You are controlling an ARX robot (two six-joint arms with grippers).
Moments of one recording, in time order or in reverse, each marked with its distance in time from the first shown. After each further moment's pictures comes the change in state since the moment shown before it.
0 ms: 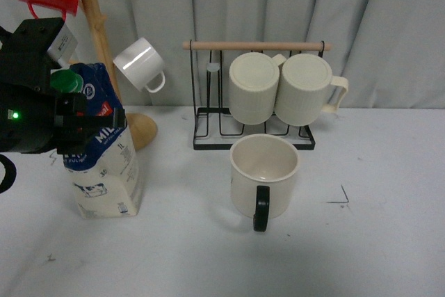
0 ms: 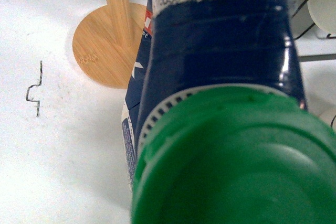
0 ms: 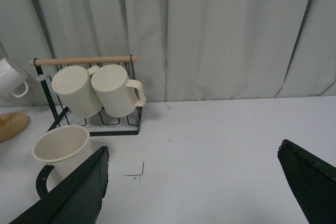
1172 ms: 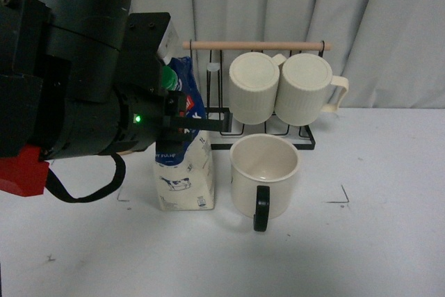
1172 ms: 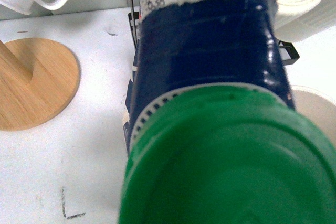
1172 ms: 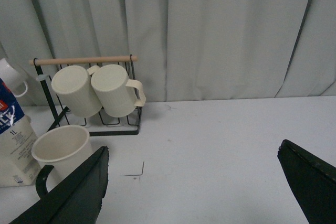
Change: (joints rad) left arm -0.261 0.106 0.086 0.118 -0.124 -0.066; right arm 0.000 0.000 0.000 0.000 0.000 0.000
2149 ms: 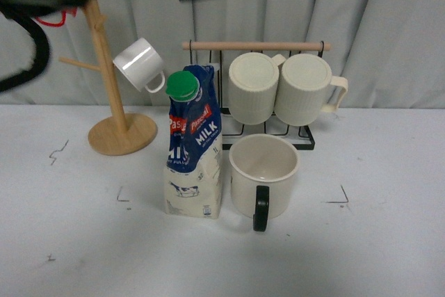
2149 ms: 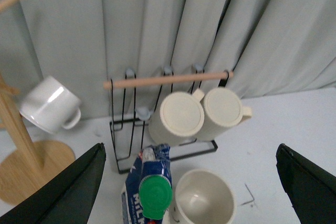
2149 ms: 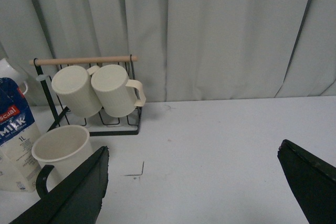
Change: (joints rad) left arm -0.060 -0.503 -0.130 0.000 -0.014 -0.020; right arm 0.000 0.000 0.000 0.000 0.000 0.000
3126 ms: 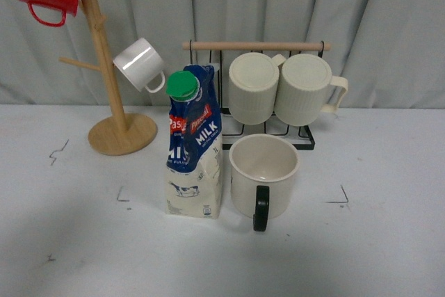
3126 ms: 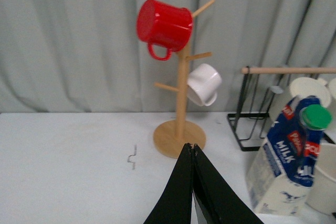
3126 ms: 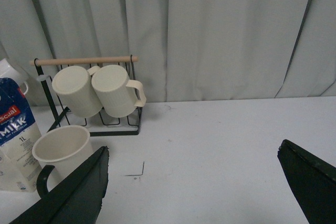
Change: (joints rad) left arm 0.443 -0.756 -0.615 0.013 0.111 0.159; right arm 0.000 0.000 0.000 0.000 0.000 0.000
